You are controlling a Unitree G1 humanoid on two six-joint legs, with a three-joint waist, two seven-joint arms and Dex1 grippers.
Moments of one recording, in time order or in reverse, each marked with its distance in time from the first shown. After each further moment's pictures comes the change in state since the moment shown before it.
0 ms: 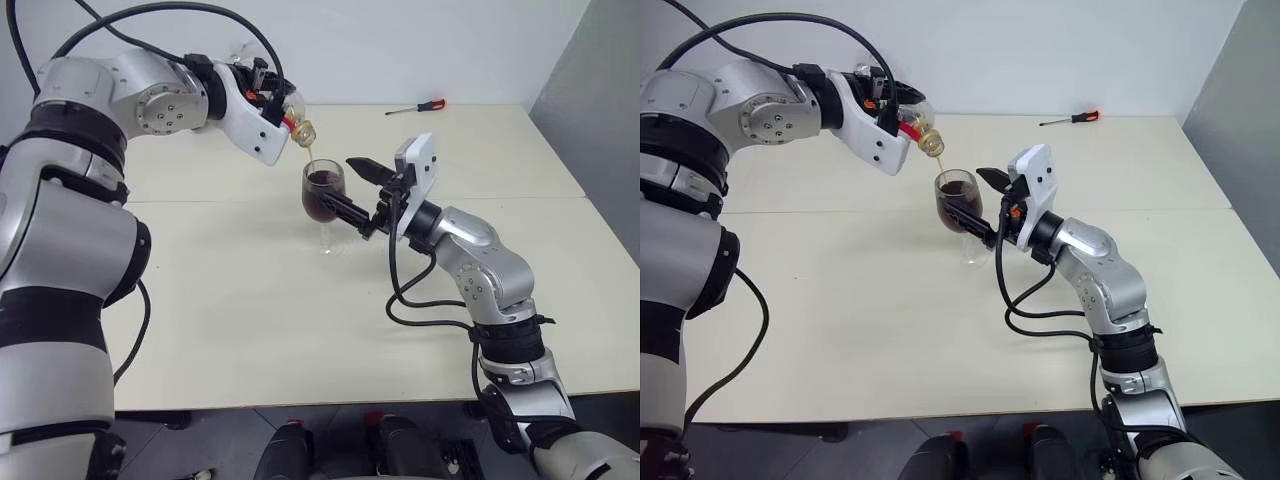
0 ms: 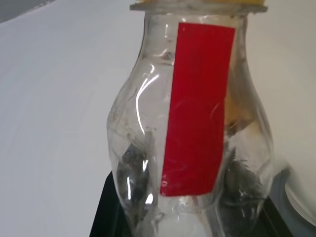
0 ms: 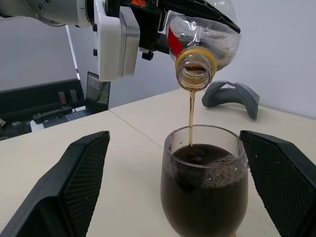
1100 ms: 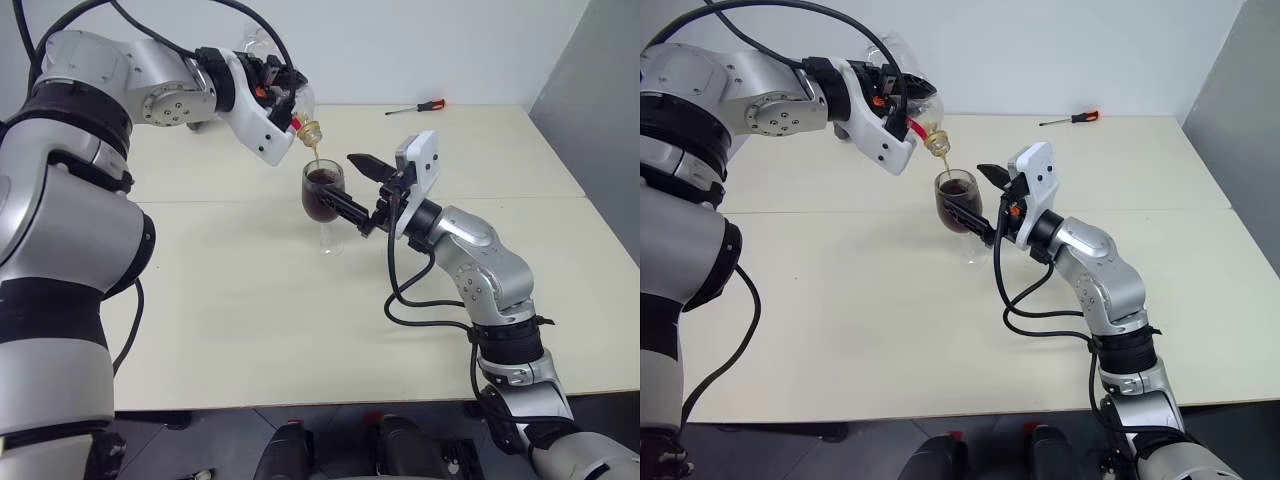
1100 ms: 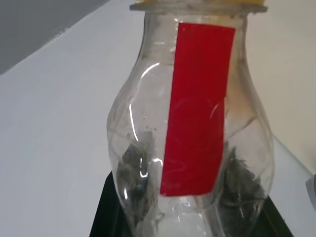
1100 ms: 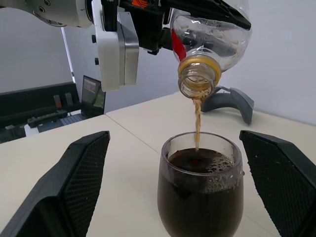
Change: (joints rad) left arm -0.063 -0.019 -0.116 0.002 0.150 0.000 0.220; right arm -0.001 0.005 0.000 -0.010 -0.005 -0.010 -0.020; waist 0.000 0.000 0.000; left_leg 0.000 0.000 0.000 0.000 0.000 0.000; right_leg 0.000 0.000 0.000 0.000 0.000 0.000
